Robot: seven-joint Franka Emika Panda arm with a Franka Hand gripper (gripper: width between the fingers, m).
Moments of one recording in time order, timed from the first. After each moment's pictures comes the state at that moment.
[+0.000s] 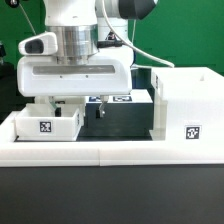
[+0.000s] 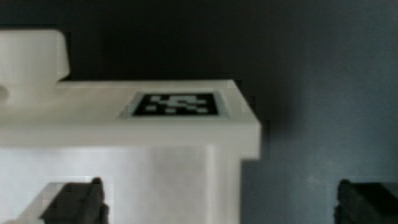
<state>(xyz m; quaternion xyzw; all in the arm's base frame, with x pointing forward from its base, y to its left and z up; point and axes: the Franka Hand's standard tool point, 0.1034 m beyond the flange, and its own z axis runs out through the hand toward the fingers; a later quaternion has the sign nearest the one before) 0.518 -0.094 0.019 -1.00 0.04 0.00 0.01</state>
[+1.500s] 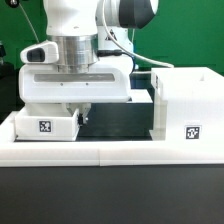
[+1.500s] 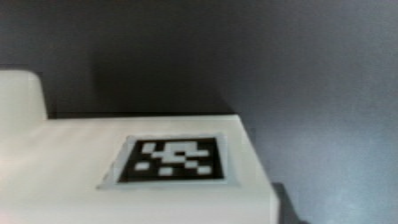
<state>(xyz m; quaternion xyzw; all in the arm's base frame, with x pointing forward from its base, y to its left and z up) 0.512 -0.094 0.007 -1.00 0.04 0.00 0.00</state>
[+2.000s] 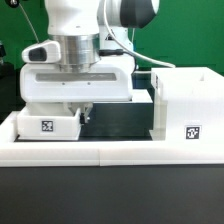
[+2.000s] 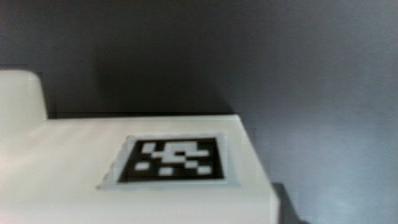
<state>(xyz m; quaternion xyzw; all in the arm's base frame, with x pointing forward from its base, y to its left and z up) 0.516 -0.084 0.013 -1.00 0.01 0.00 0.00</state>
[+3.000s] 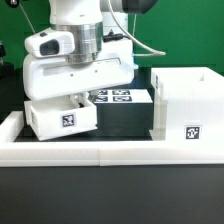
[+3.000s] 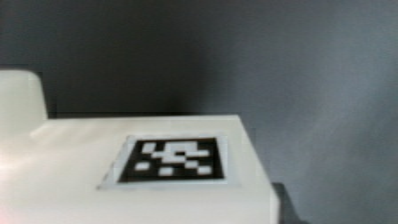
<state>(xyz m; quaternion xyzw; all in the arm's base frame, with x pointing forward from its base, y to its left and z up) 0.509 -0.077 0.026 -0.96 -0.28 0.03 0.02</state>
